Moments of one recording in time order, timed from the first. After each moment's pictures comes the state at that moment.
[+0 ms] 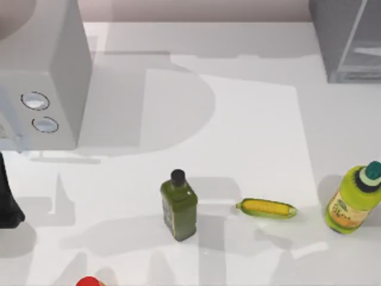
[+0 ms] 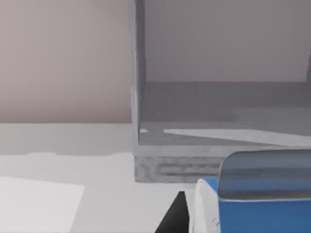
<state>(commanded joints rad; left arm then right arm) 0.00 0.00 0.00 0.00 0.00 0.00 0.00 0.00 0.00 0.00 0.00 0.00</state>
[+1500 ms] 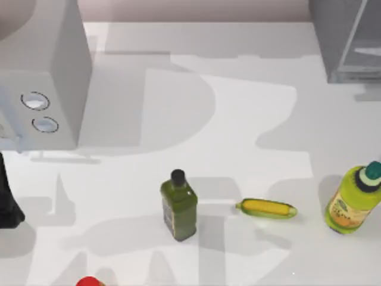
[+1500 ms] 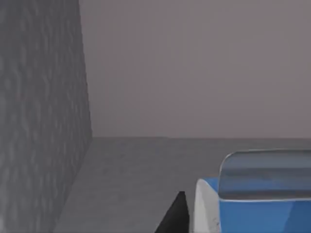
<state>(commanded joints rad) 0.00 0.00 0.00 0.00 0.00 0.00 -0.22 1.86 0.82 1.01 -0.23 0.02</state>
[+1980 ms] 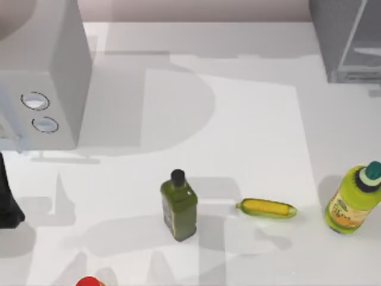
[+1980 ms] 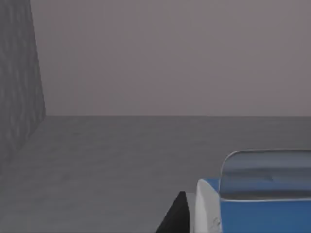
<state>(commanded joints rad) 0.00 0.00 0.00 0.00 0.00 0.00 -0.28 2.17 0.98 1.20 -0.26 0.02</state>
